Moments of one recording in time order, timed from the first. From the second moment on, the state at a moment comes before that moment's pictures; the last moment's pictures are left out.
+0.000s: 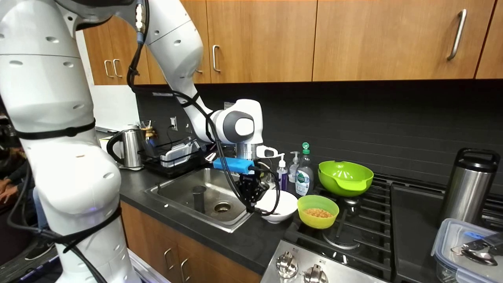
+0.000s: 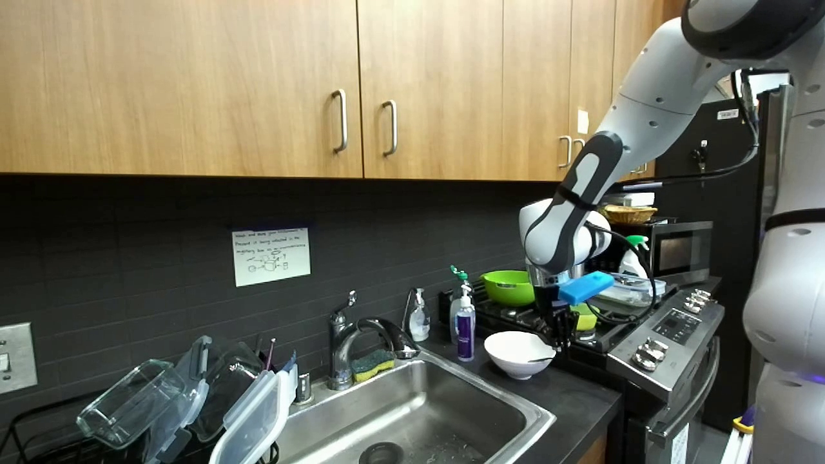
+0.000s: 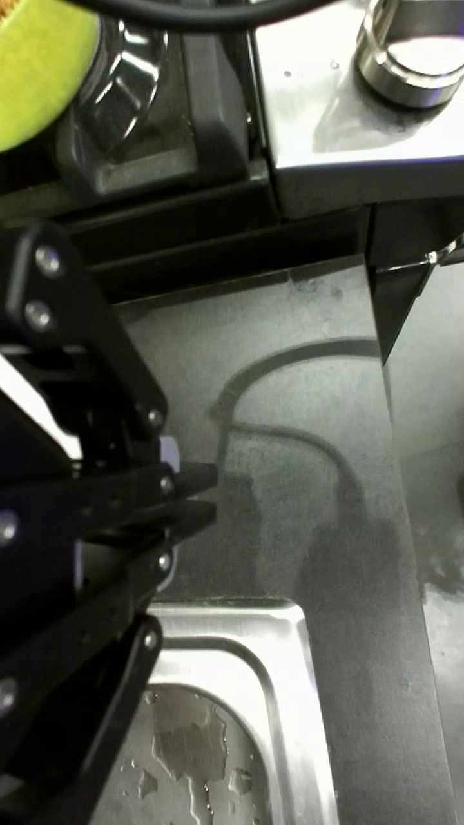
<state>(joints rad) -0.18 -0.05 -0.19 -2.62 -0.26 2.47 0.03</state>
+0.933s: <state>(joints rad) -0.19 -0.08 -0.19 -2.65 -0.27 2.47 0.01</state>
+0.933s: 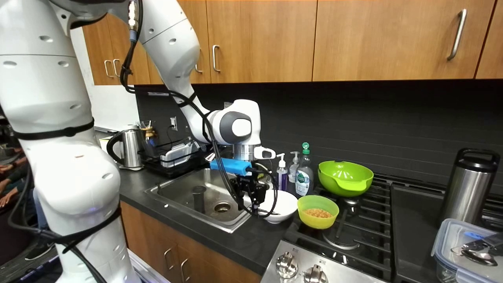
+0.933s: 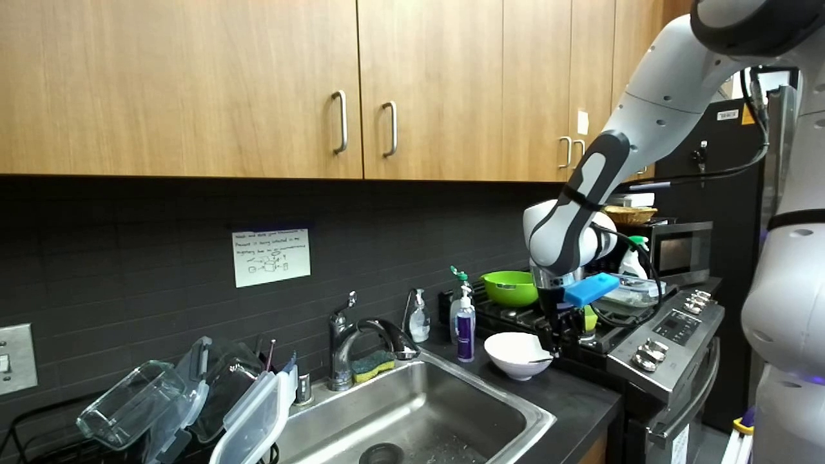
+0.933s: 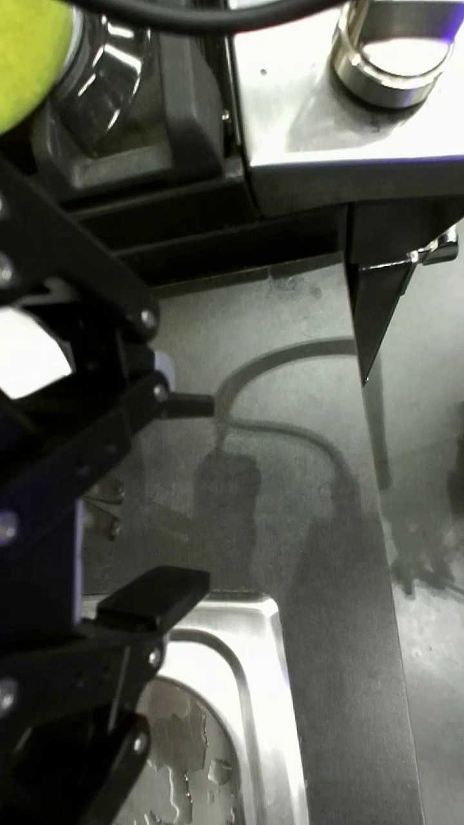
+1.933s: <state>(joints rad) -0.17 -0.04 -0.16 -2.62 -0.26 2.47 0.00</state>
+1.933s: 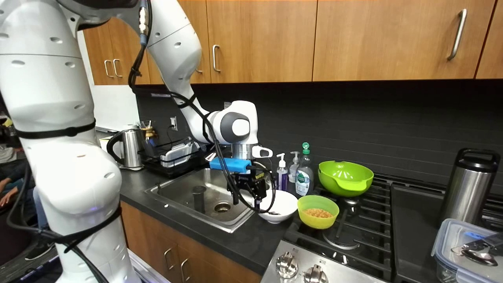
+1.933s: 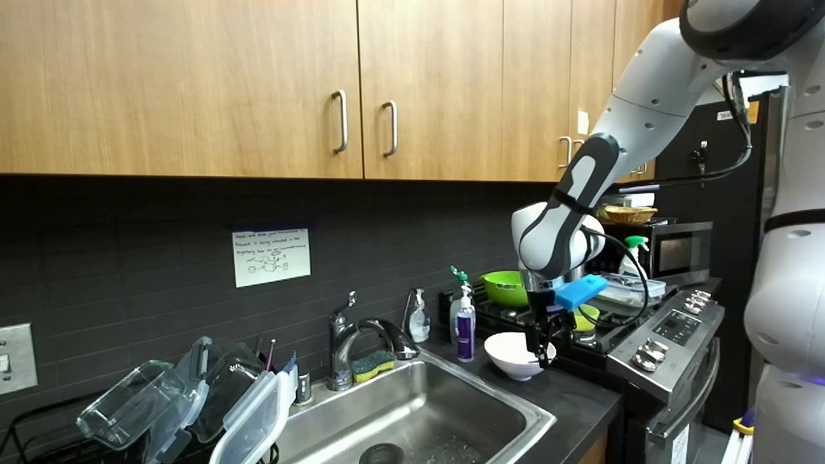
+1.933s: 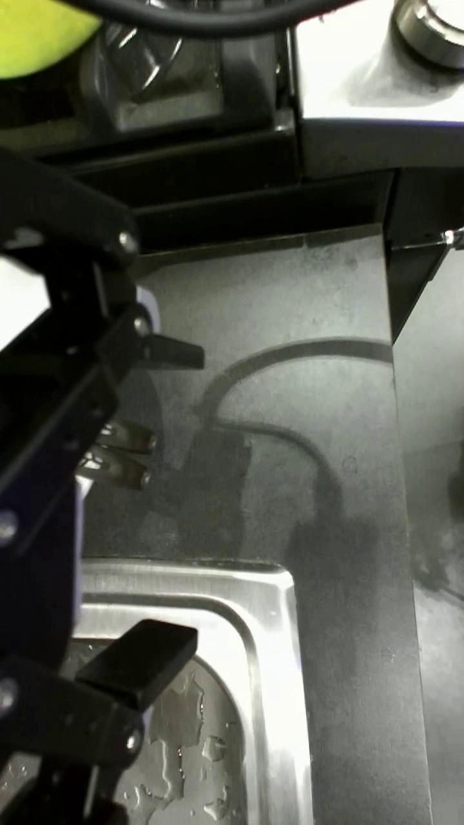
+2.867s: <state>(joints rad) -0.14 0.09 -0.15 -2.53 -0.25 2.47 0.00</state>
